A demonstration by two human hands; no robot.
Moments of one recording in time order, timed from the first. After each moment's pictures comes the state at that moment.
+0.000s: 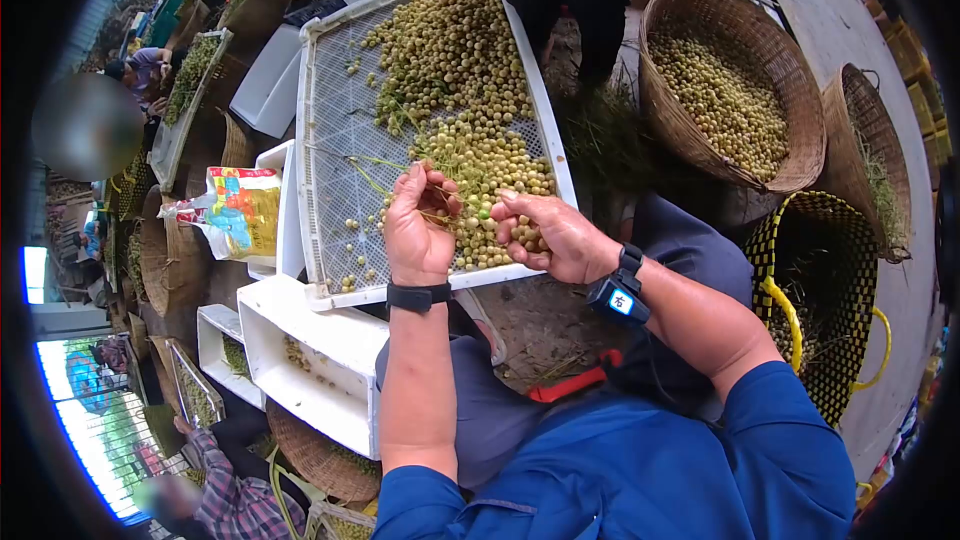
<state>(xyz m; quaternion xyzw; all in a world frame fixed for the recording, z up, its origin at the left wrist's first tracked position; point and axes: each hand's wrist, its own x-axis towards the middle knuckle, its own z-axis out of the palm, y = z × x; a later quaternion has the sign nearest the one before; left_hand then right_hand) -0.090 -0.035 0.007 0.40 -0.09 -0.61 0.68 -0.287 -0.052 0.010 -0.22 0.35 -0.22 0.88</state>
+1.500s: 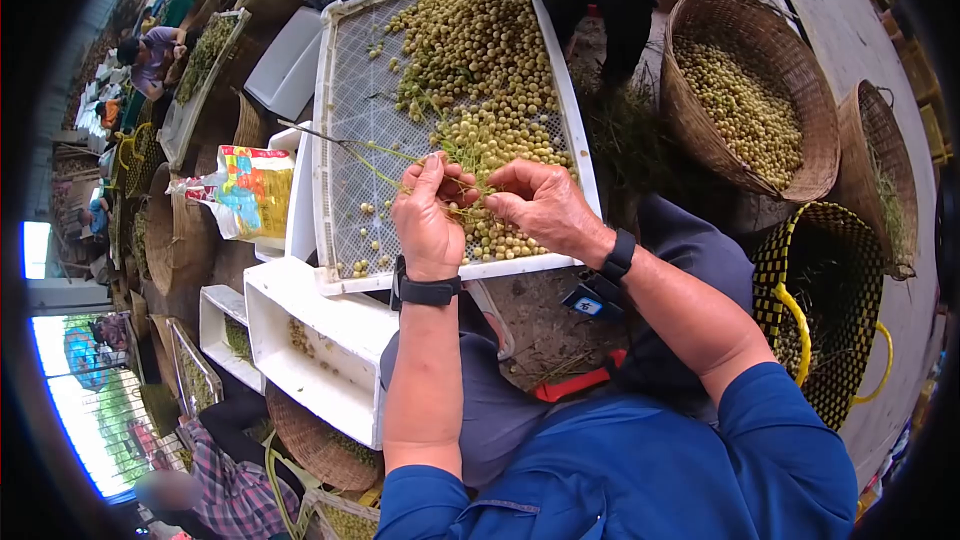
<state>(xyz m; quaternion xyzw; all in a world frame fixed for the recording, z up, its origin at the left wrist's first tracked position) -0.081 -0.026 0.006 0.46 -0.16 -0.52 0.70 -0.247 -0.062 0.000 -0.59 0.36 -0.33 0.65</state>
